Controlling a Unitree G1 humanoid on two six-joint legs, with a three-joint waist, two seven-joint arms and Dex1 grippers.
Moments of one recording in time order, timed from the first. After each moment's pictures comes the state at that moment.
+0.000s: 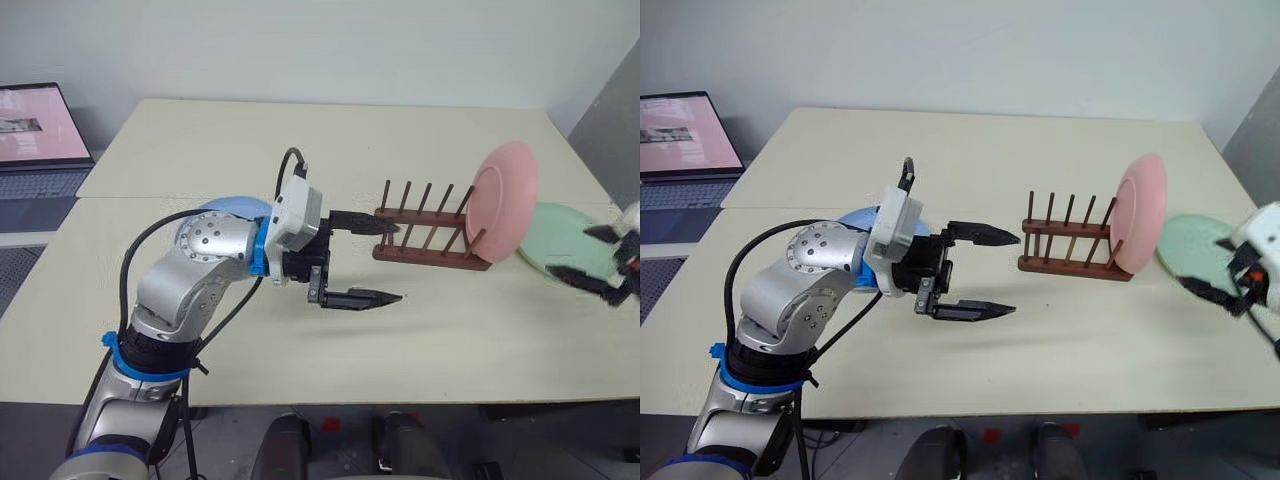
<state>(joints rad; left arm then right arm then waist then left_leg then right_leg) -0.64 0.54 -0.20 -0.35 -0.57 0.46 -1.13 0.06 -1.19 -0.34 -0.19 0.35 0.50 0.80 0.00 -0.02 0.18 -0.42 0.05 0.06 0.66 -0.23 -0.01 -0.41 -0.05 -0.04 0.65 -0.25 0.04</state>
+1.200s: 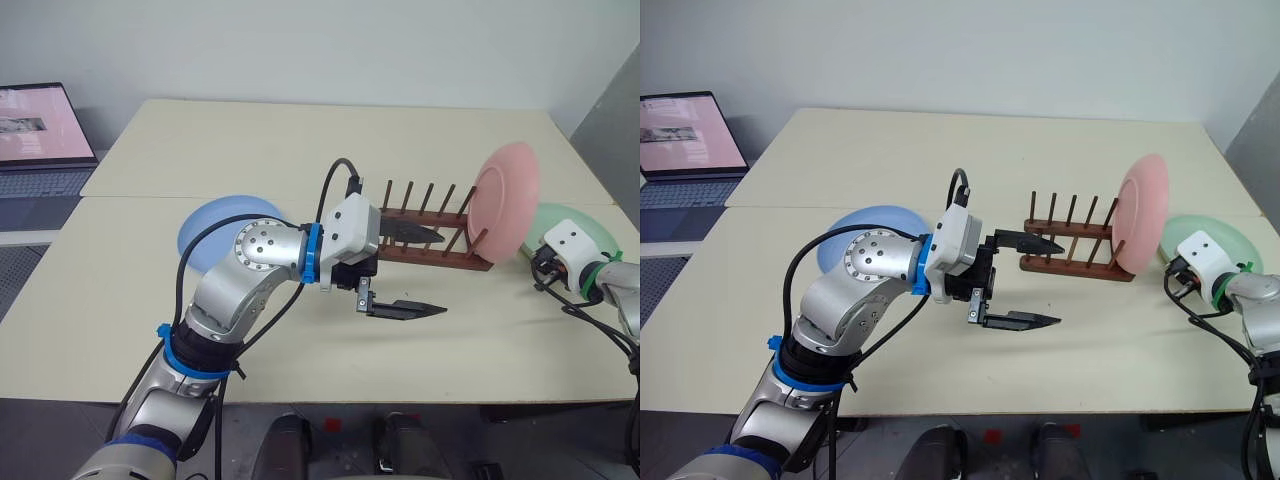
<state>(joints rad) -0.68 0.39 -0.31 -0.31 -0.46 0.43 -1.08 -0.40 -0.90 -0.03 0.38 -0.02 0.37 0.68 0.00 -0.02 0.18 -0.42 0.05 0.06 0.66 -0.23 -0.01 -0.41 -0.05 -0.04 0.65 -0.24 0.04</state>
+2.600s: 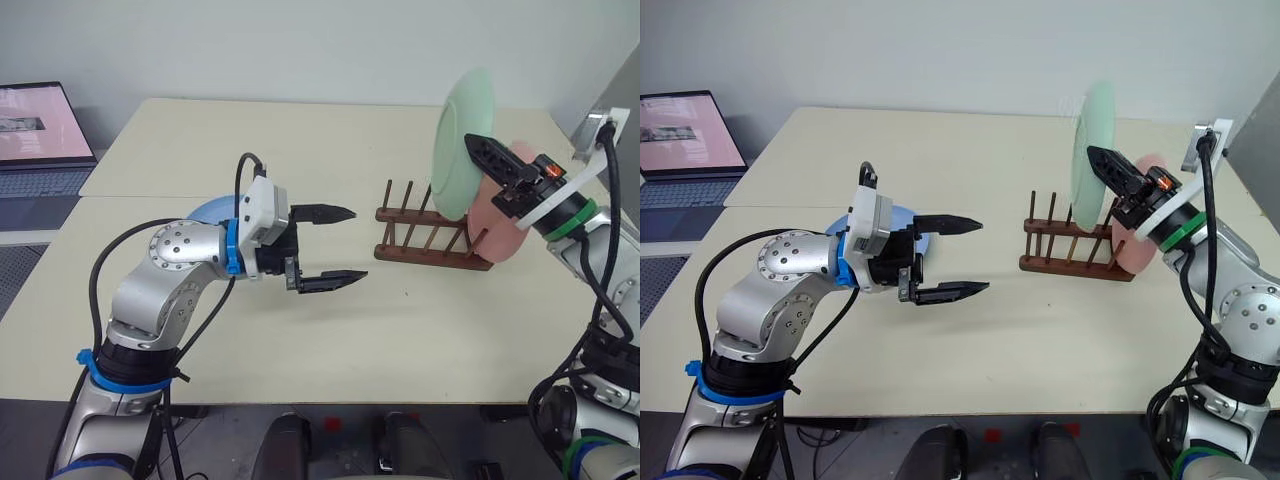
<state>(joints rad) -0.55 0.59 -0.08 -0.31 -0.53 0.43 -1.07 -0.56 -0.44 -0.48 -0.33 1.22 0.98 0.13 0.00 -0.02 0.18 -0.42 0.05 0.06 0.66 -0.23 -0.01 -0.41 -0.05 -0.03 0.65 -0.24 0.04</state>
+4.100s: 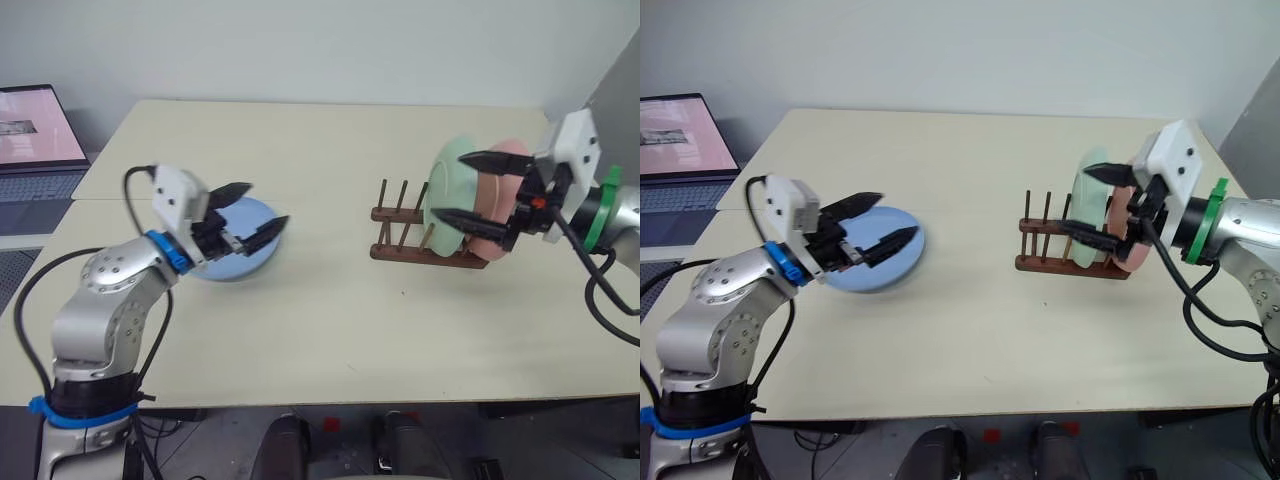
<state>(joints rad) -0.31 0.59 0.29 -0.32 -0.48 0.58 -0.59 -0.58 -0.95 -0.06 -0.38 0.70 0.63 0.84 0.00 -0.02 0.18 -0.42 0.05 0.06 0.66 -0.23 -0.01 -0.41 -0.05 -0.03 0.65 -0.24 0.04</state>
